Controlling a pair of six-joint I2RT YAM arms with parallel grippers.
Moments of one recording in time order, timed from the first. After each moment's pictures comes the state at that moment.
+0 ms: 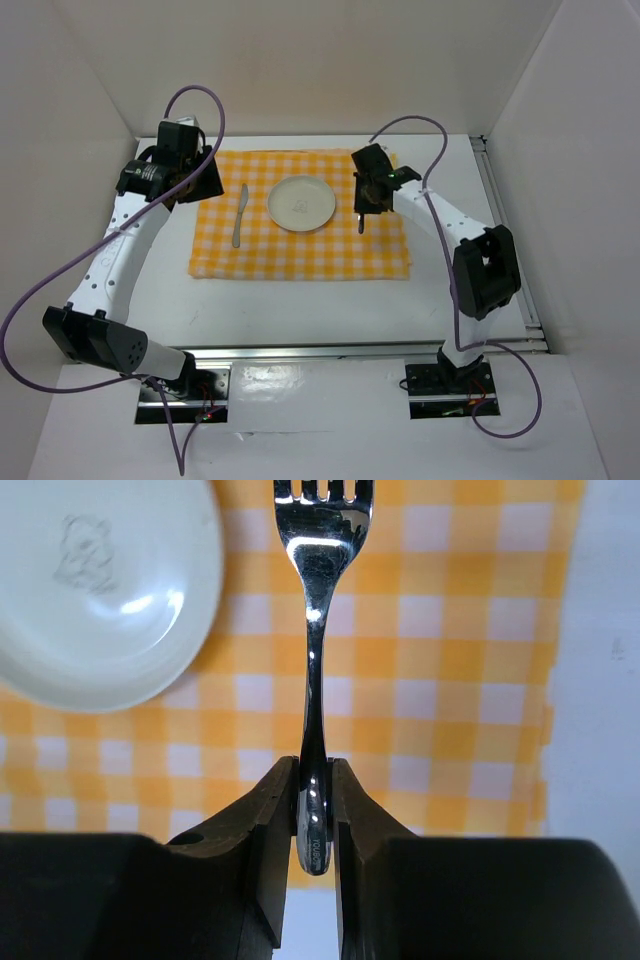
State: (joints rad) left arm -0.20 1.42 1.62 -0.98 -0.20 -0.40; right arm 0.44 1.80 1.49 -0.64 0.21 0.46
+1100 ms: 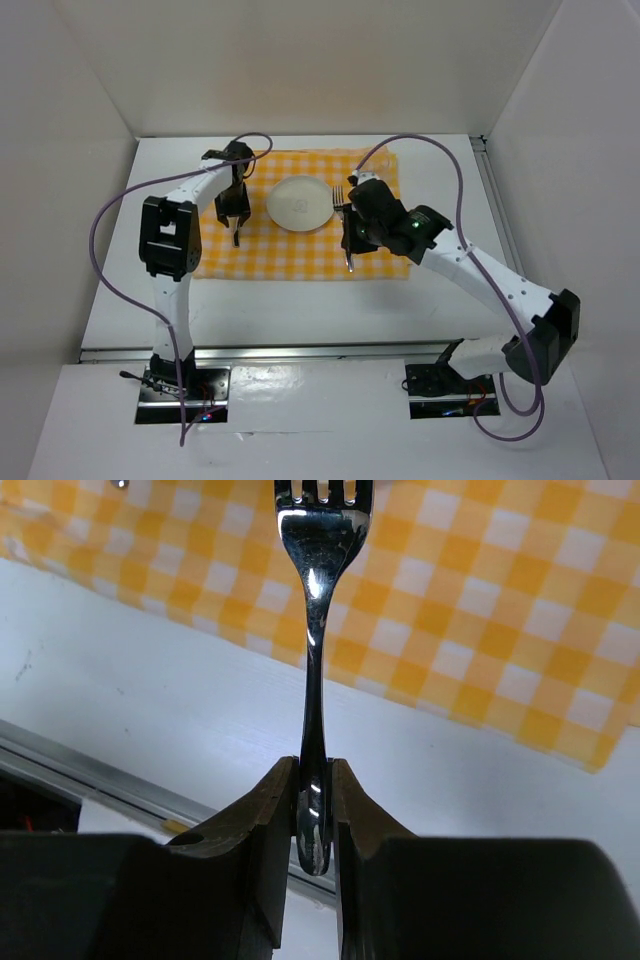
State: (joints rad) left arm -0.19 2.18 1.81 -1.01 -0.24 -0.45; right arm 0.77 1.36 1.28 -0.76 0.14 0.50
